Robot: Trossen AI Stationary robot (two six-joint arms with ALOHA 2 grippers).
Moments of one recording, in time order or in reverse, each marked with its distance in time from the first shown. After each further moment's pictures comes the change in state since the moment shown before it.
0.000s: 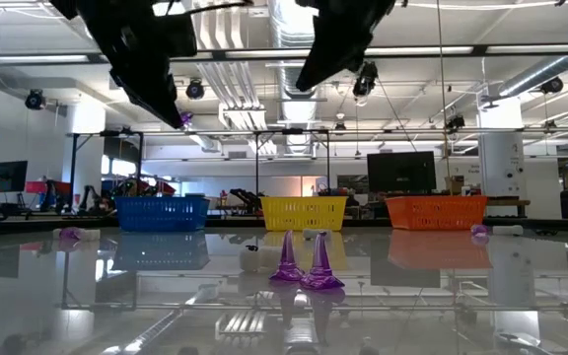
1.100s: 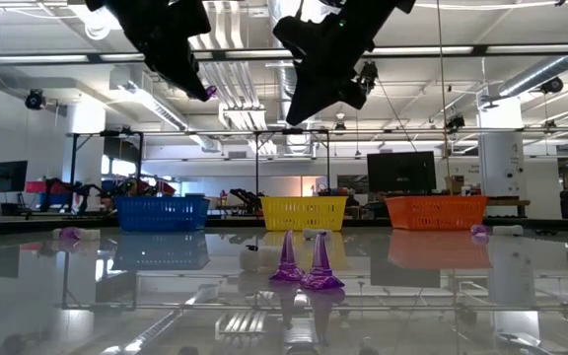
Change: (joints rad) left arm 0.243 0.001 0.176 -0.068 0.054 0.398; right arm -0.125 0.073 0.000 0.061 -0.037 0.292
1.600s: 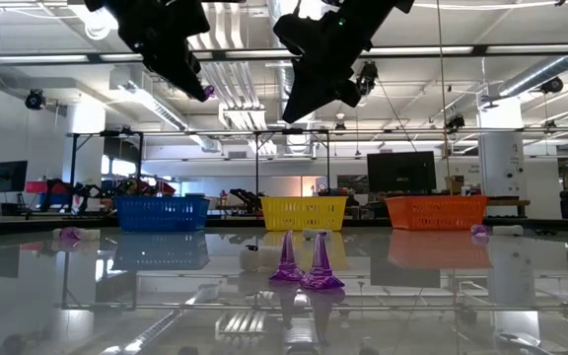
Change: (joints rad) left arm 0.001 0.000 -0.001 -0.013 0.027 0.048; right arm 0.004 0.003 0.000 0.024 0.000 -0.064
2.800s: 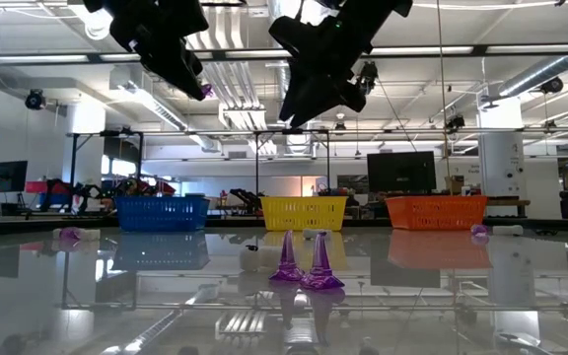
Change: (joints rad) left arm 0.000 0.000 -0.001 -0.018 0.054 0.052; right arm -0.023 0.000 0.000 0.000 -0.019 0.120
